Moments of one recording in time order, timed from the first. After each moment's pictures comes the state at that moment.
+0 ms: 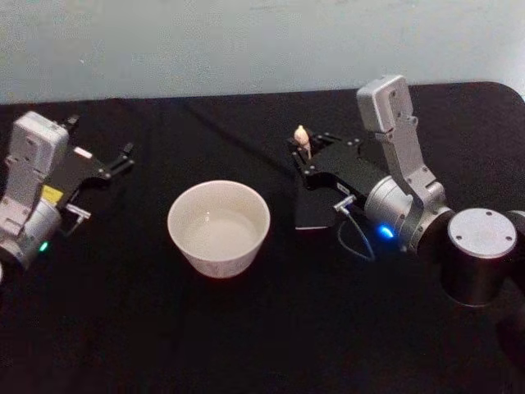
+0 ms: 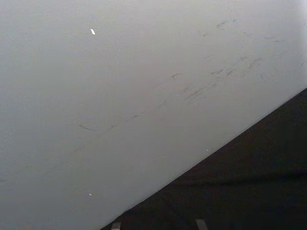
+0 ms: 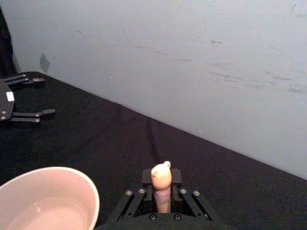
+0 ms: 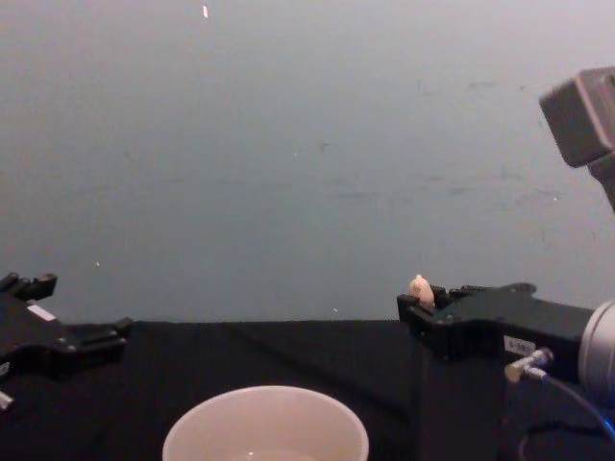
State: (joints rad) left arm -0.20 0.60 0.45 -1.41 -0.25 -0.12 0.03; right arm 0.20 0.33 -0.44 -1.59 0.25 0.19 0.18
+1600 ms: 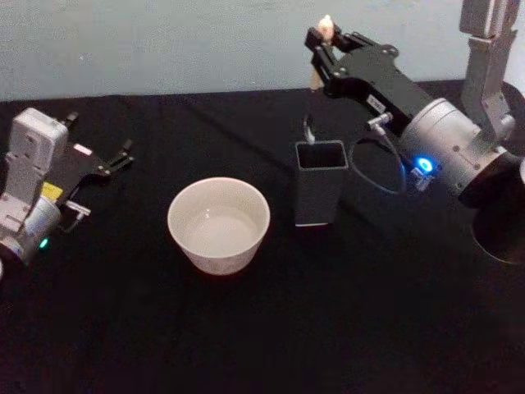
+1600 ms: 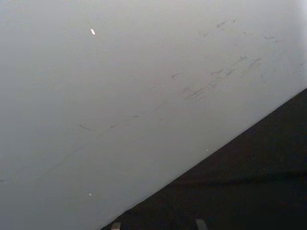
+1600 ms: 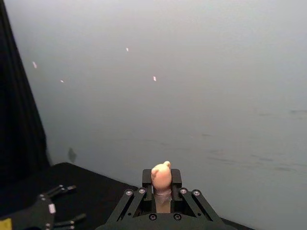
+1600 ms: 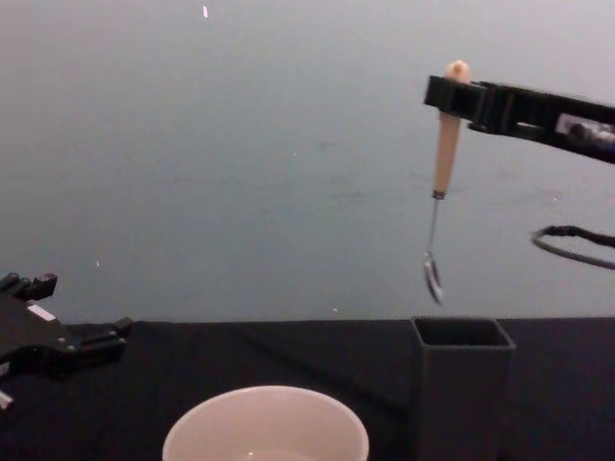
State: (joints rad) left arm -0.20 0.60 0.45 -1.41 -0.25 -0.12 0.03; right arm 0.18 0.28 -0.28 -1.79 0.44 0.19 0.25
